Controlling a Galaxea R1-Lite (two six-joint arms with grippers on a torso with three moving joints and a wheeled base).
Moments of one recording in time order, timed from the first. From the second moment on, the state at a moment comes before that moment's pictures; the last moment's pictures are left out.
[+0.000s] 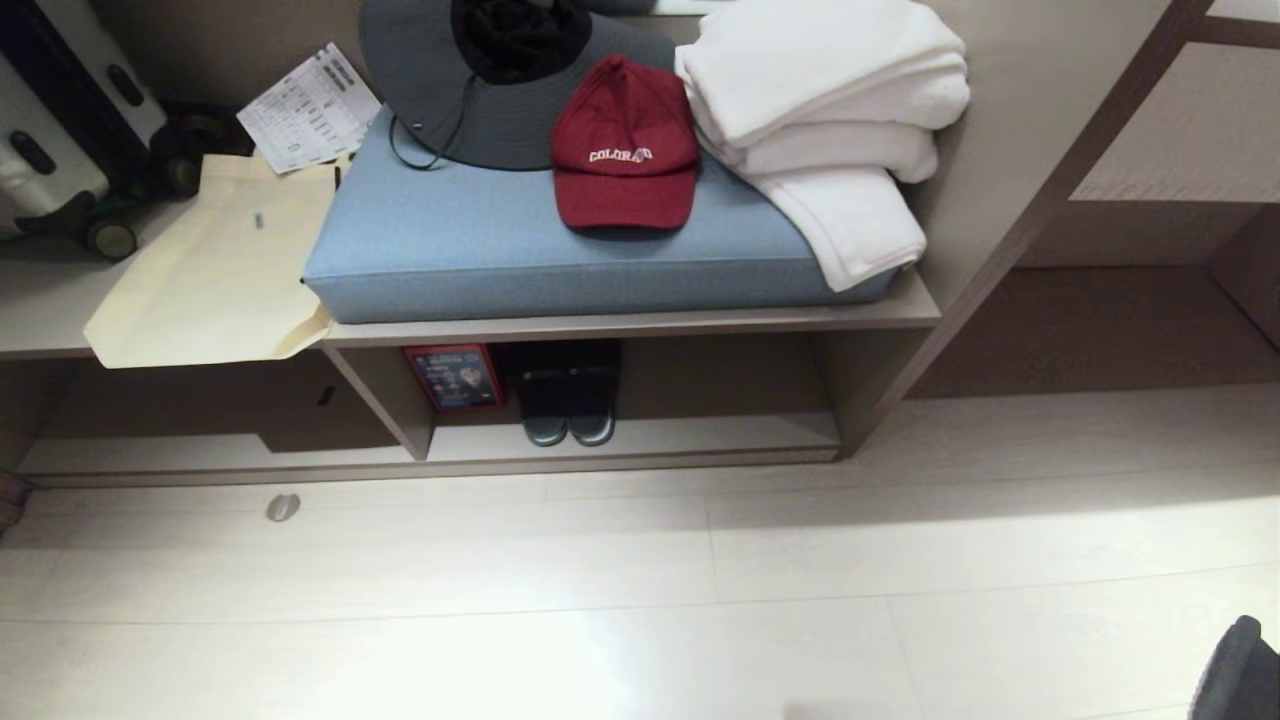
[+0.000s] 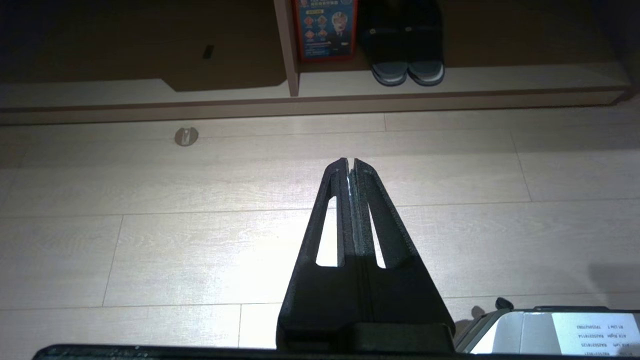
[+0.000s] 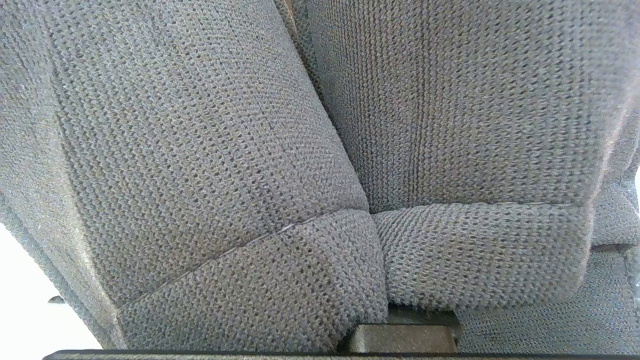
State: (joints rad) left arm 0.00 0.00 0.00 0.00 0.00 -0.01; right arm 0.00 0.00 0.00 0.00 -0.01 0.01
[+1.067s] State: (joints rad) left arm 0.00 0.00 0.00 0.00 0.00 -0.01; right arm 0.00 0.00 0.00 0.00 -0.01 0.01
